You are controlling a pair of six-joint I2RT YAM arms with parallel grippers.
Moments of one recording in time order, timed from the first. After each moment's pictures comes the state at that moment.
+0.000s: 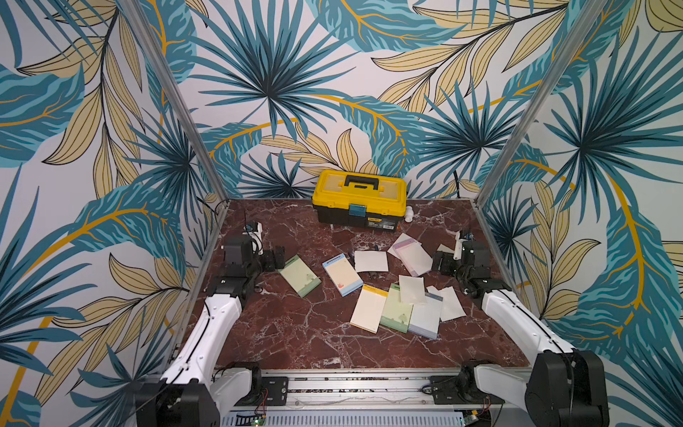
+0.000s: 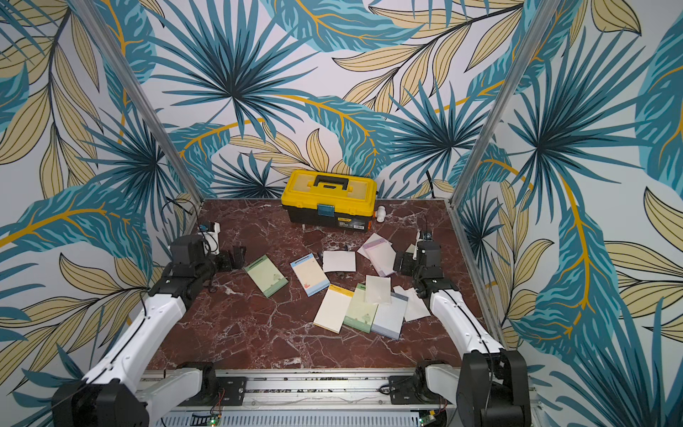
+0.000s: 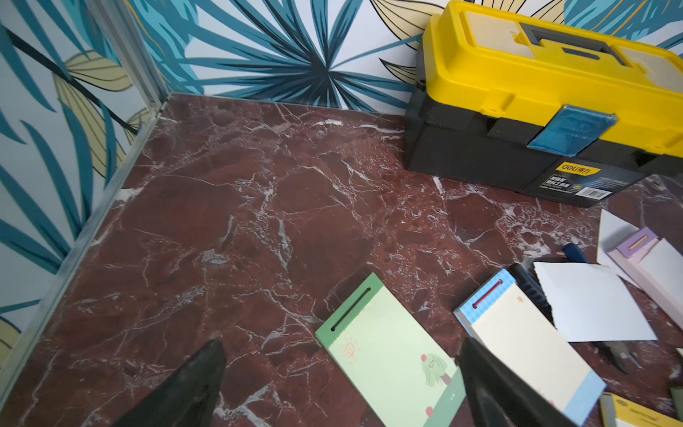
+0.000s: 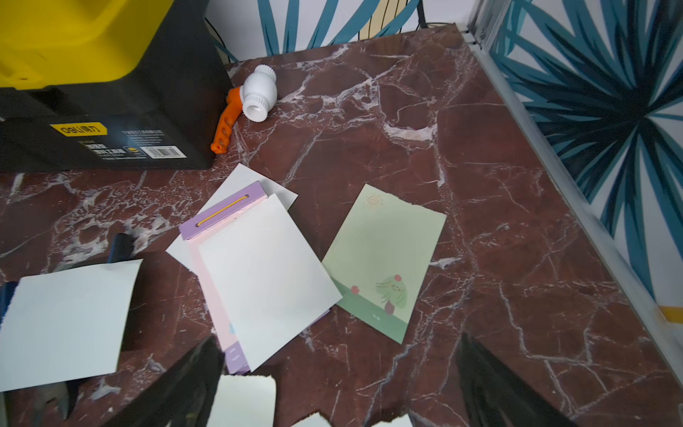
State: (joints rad) left arm 0.00 0.96 0.59 -0.08 0.07 -0.10; right arm 0.01 1.17 0.61 -0.04 0.13 0.14
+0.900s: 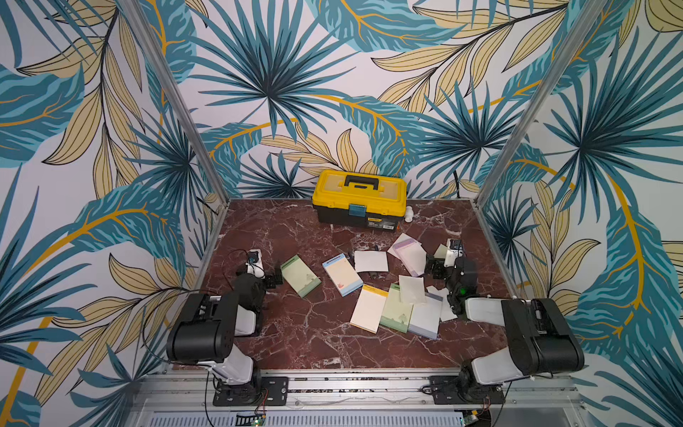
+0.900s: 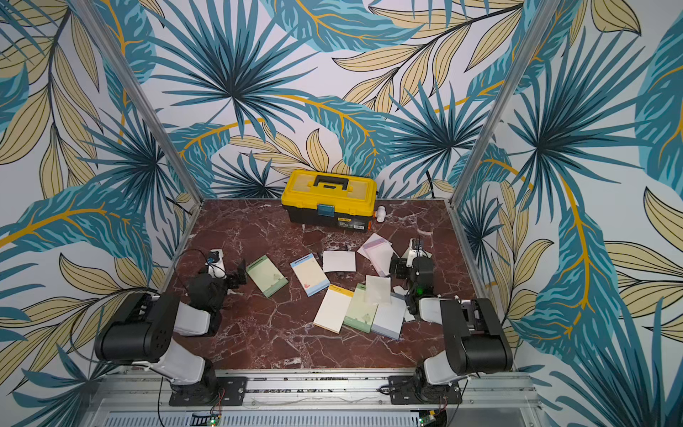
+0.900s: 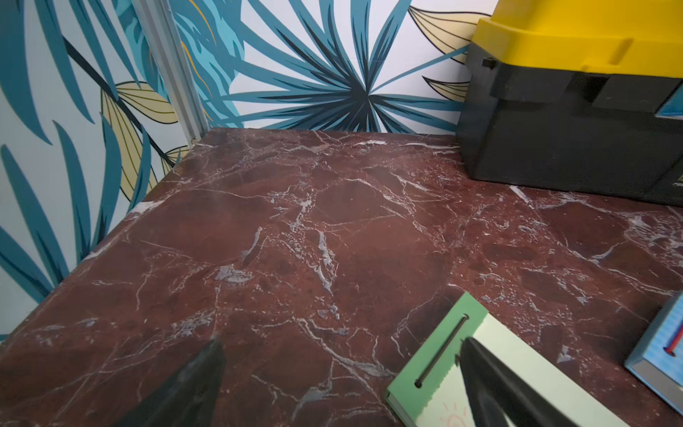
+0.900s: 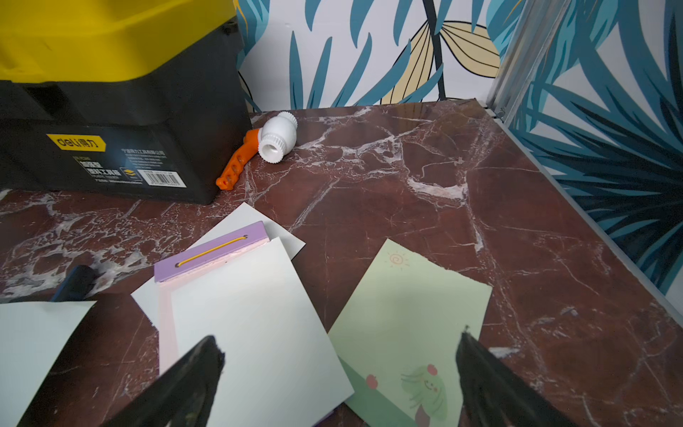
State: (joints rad) left arm 0.06 1.59 0.23 1.14 0.04 -0.04; right arm 0.01 1.50 0.41 0.74 0.10 0.06
